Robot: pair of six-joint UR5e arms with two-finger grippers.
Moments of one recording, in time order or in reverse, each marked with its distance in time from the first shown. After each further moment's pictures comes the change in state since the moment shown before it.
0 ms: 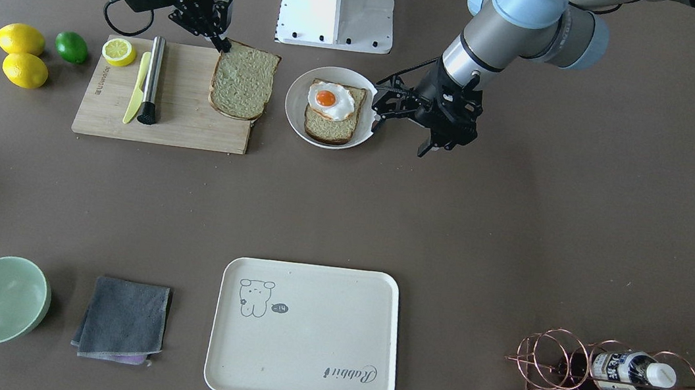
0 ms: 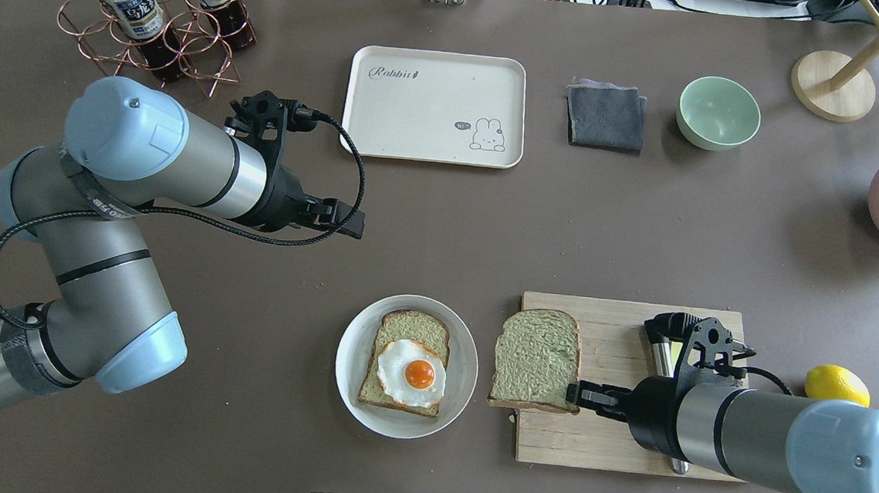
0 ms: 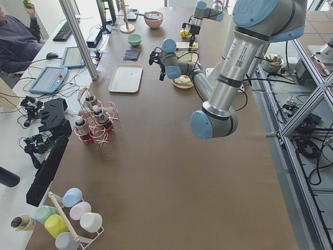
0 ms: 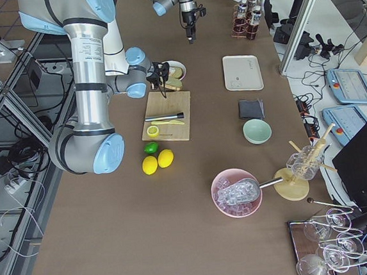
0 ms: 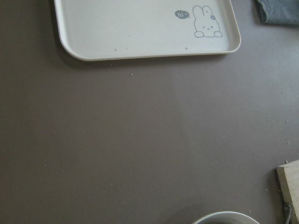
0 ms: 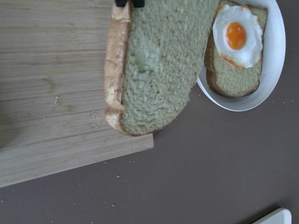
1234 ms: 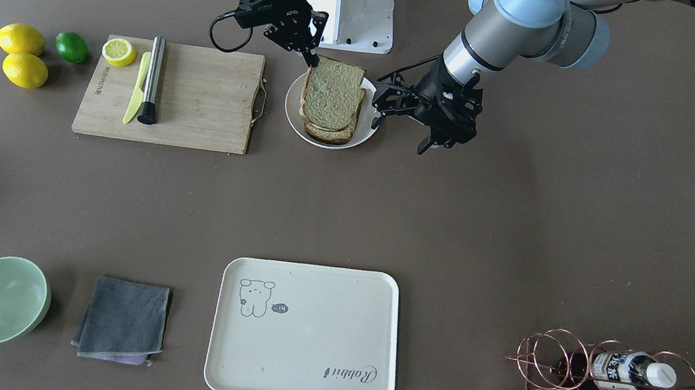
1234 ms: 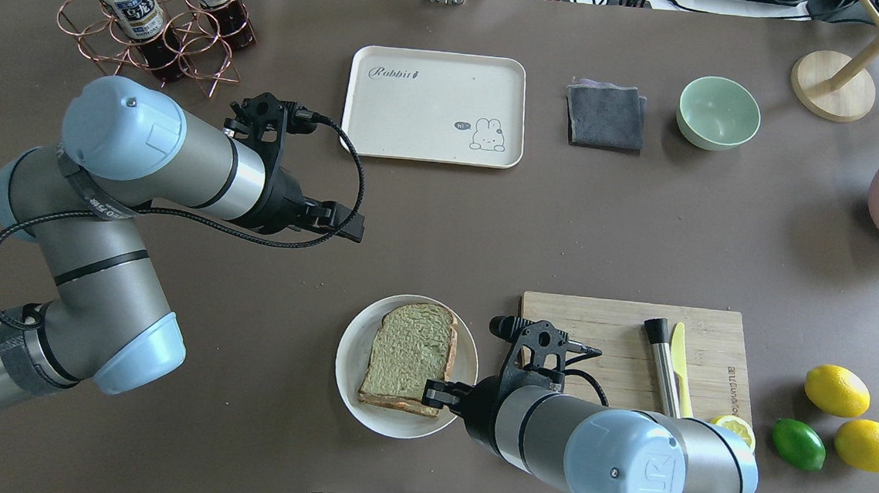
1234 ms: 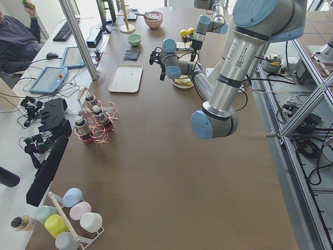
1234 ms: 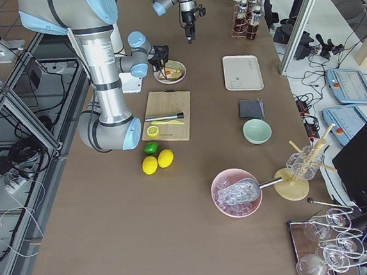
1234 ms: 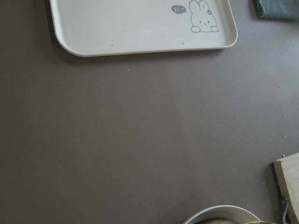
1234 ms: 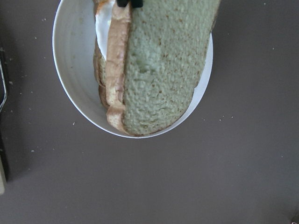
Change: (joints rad) left arm 0.000 0.003 -0.004 -0.001 -0.012 0.007; right arm -0.084 0.370 -0.184 -0.178 -0.119 0.010
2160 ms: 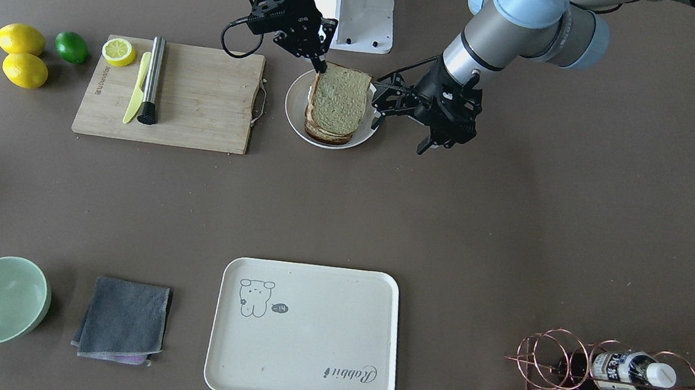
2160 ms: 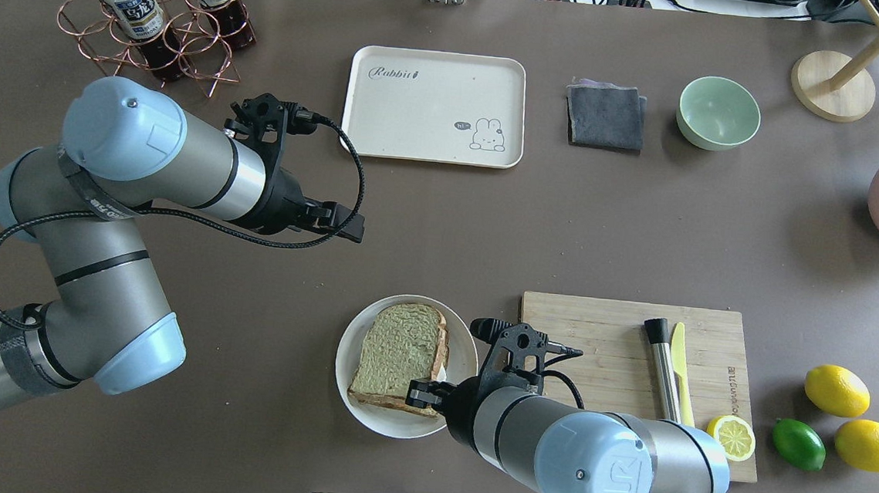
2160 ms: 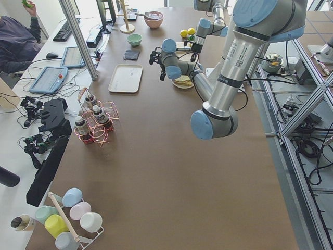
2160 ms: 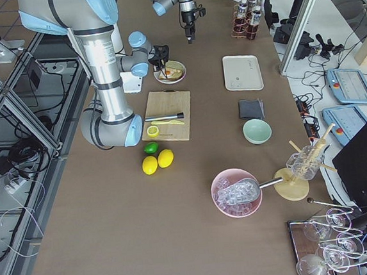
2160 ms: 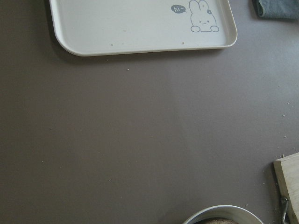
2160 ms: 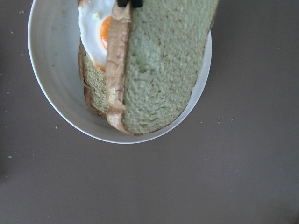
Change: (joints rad) left arm 0.001 0.000 0.002 0.000 0.000 0.000; right arm -0.007 0.039 -0.051 -0.001 -0.021 -0.008
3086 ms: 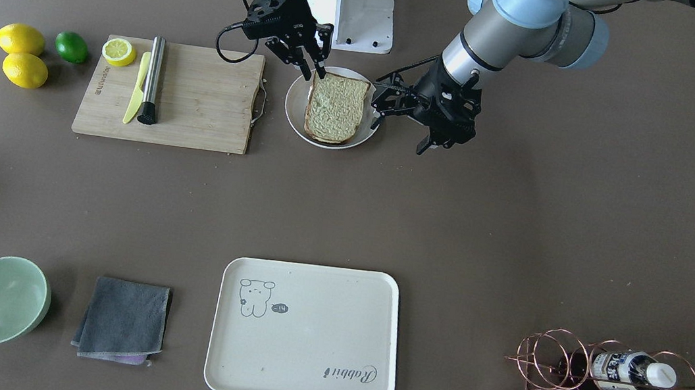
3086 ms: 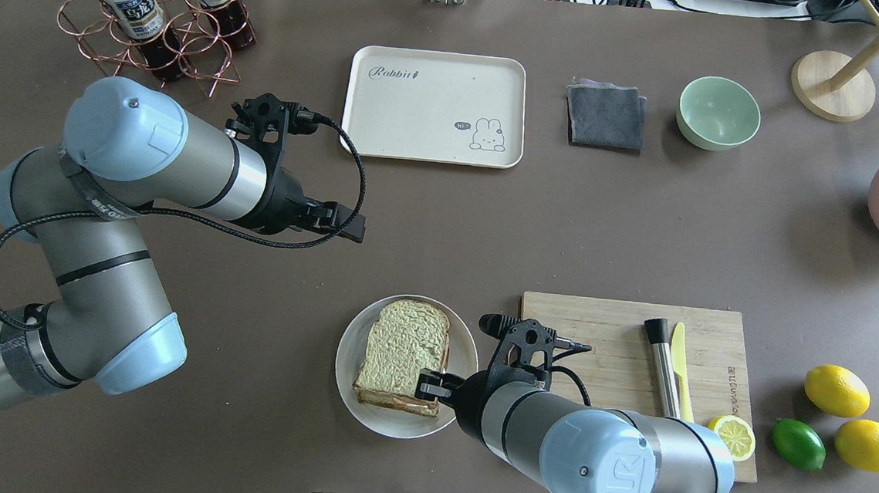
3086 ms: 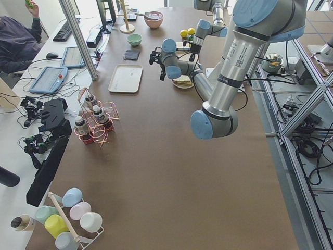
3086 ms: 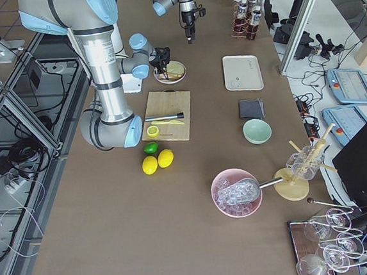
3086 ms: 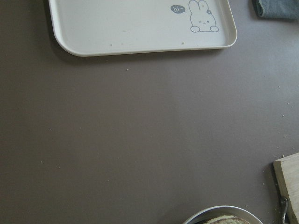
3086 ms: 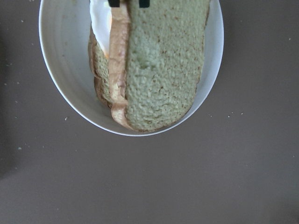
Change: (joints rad) left arm 0.001 -0.002 0.000 0.000 0.001 0.000; right arm 0.011 -0.021 0.001 0.001 -0.029 -0.004
